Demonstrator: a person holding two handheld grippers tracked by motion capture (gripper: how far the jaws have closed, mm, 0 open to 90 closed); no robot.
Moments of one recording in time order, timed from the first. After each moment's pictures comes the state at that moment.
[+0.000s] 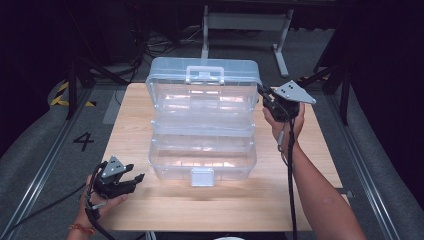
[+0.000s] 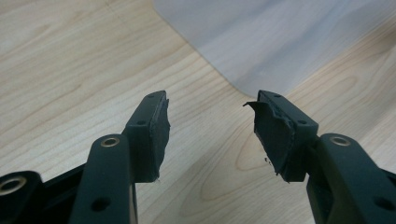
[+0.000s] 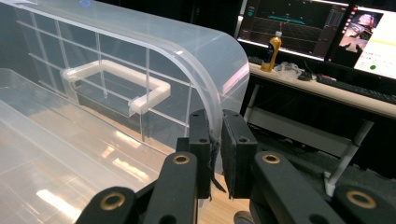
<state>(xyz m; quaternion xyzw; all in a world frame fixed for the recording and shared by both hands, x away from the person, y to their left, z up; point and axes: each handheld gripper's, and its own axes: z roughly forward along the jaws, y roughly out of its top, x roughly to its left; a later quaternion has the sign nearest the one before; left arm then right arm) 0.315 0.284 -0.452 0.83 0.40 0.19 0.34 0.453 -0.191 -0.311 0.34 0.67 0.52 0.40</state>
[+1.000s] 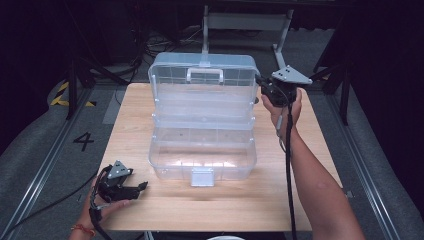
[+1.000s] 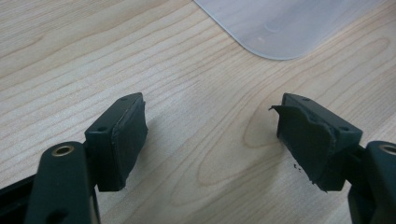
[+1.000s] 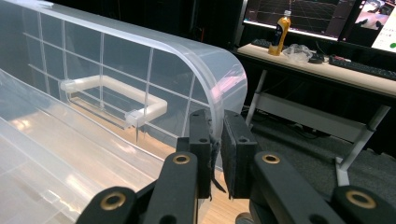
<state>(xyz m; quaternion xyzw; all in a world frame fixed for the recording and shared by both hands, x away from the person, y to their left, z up) 0.318 0.285 -0.478 0.83 0.42 0.15 0.33 0.494 -0.192 -0.300 0.35 0.69 0.51 0.37</state>
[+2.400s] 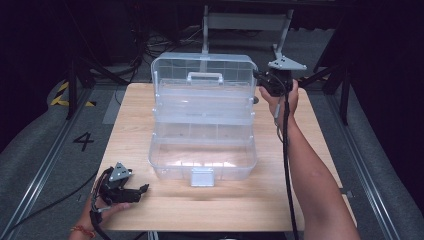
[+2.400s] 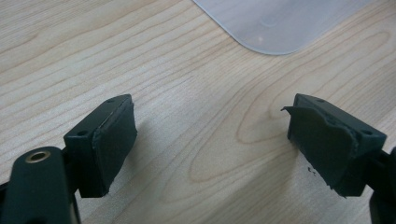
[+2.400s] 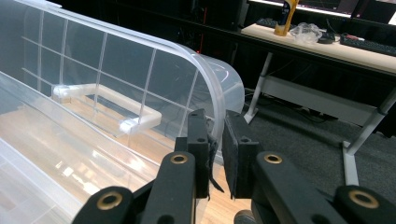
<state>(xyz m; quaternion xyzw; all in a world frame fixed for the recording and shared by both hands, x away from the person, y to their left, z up) 0.314 0.282 -0.482 0.83 0.41 0.16 0.33 0.531 -0.191 -0.298 0.37 0.71 0.49 0.34</state>
